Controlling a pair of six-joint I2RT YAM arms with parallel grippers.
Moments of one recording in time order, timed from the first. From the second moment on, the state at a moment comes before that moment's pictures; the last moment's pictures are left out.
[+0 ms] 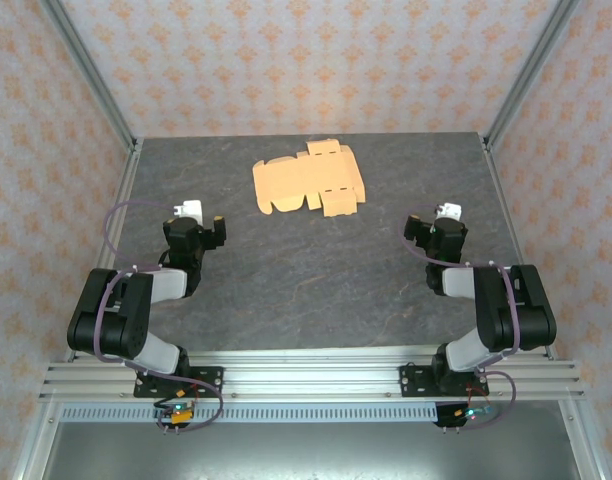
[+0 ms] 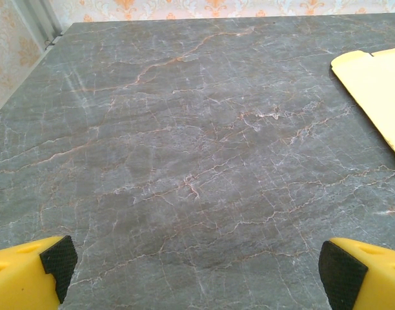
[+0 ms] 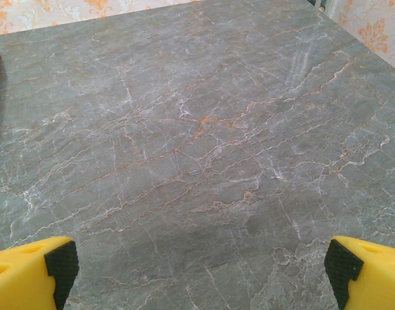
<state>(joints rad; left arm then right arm) -0.04 1.50 0.44 0.62 -0.24 -0.05 0.03 1.52 0.43 0.65 0.18 0.16</state>
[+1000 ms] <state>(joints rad) -0.29 1.04 0.57 0.11 -0.37 -0.21 0.02 1.28 0.90 0.02 0.00 0.34</state>
